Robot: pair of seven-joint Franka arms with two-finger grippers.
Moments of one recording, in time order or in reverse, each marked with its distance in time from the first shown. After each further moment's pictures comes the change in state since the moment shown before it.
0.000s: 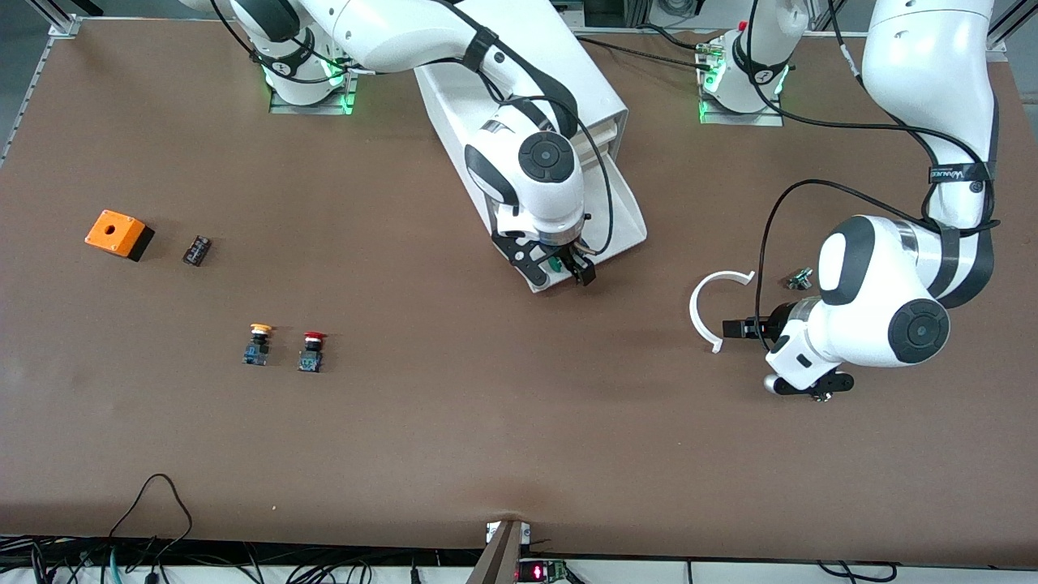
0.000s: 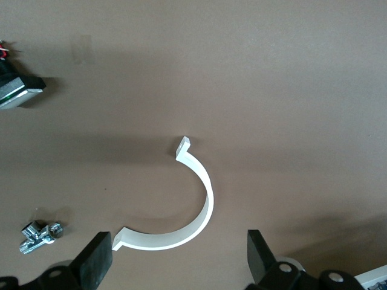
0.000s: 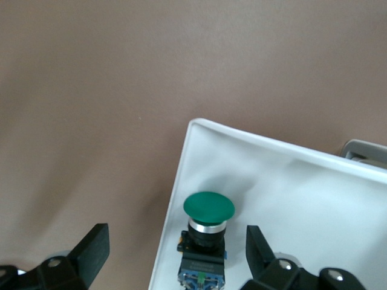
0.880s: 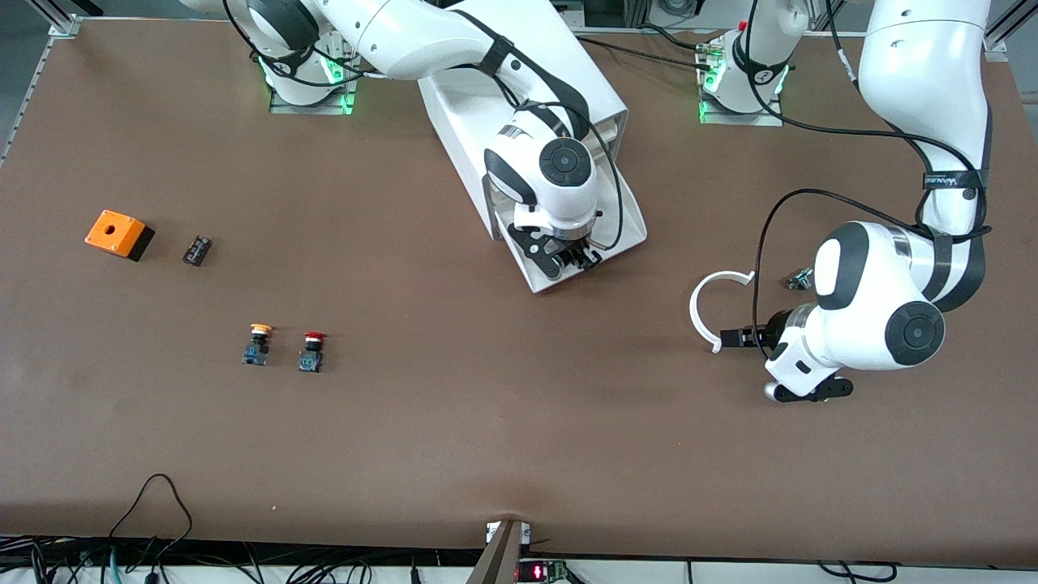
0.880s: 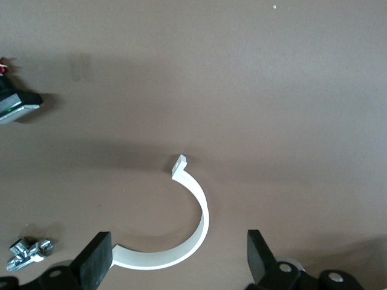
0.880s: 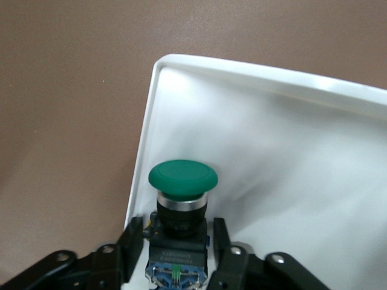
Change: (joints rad) left arm -0.001 0.016 -0.001 0.000 -0.006 0.069 -0.022; right arm 0.038 0.049 0.002 0.012 0.026 0.003 0.041
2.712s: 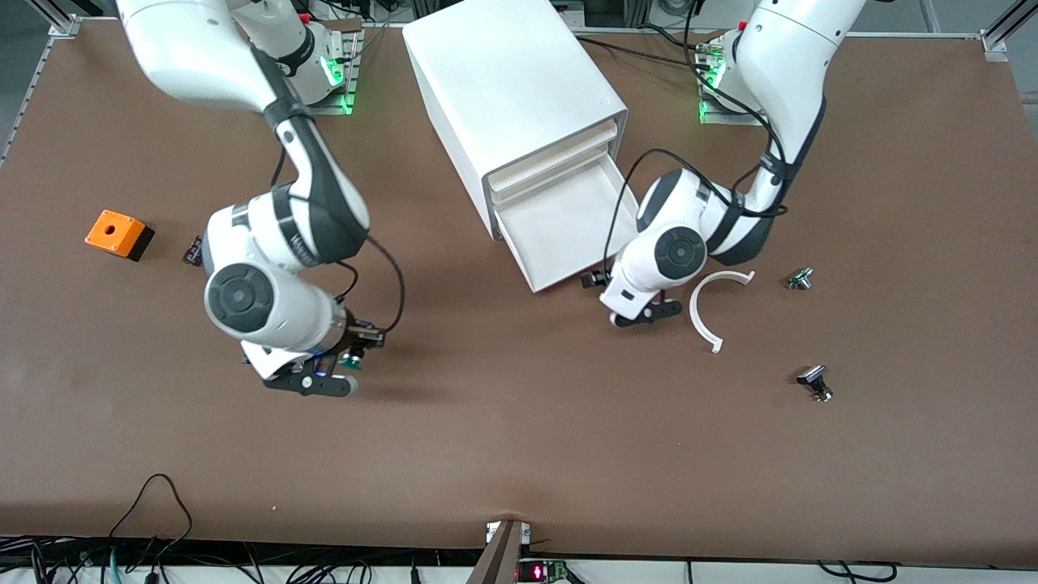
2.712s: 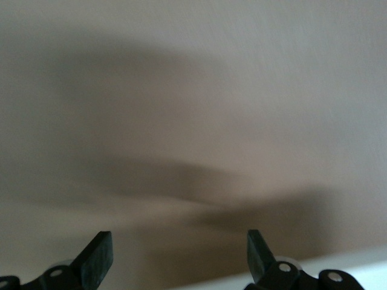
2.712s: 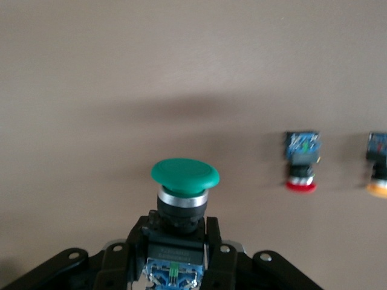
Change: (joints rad) left arm -0.228 -0.056 -0.198 -0.386 -0.049 0.339 -0.480; right arm -0.541 -0.211 -0.070 -0.140 0.038 -0.211 -1.360
